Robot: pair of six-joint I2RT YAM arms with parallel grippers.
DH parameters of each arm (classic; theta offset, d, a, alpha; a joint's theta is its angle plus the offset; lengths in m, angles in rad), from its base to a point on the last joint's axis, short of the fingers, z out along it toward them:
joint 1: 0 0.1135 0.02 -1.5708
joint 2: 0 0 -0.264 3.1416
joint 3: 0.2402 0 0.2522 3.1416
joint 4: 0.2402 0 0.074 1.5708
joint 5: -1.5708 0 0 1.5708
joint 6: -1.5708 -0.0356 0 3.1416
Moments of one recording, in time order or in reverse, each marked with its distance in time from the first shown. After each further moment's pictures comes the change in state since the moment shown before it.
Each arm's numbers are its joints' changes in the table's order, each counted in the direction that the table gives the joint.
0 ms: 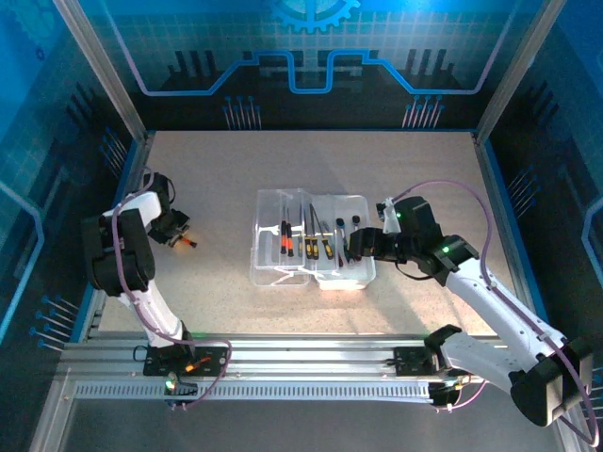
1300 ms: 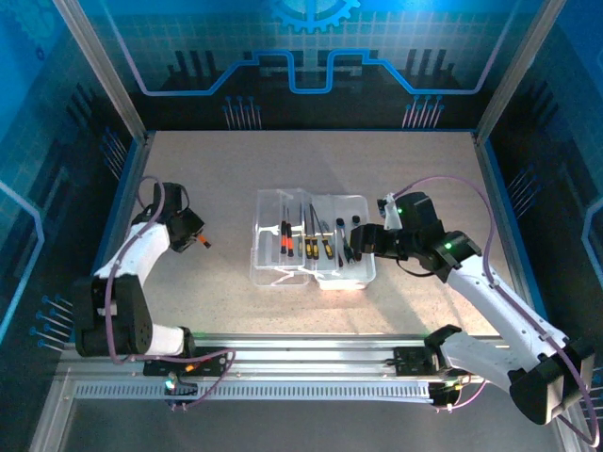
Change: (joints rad) left arm -0.193 -0.482 -0.274 -0.128 -0.059 0.001; right arm -0.005 0.015 0.053 0.042 -0.003 0.000
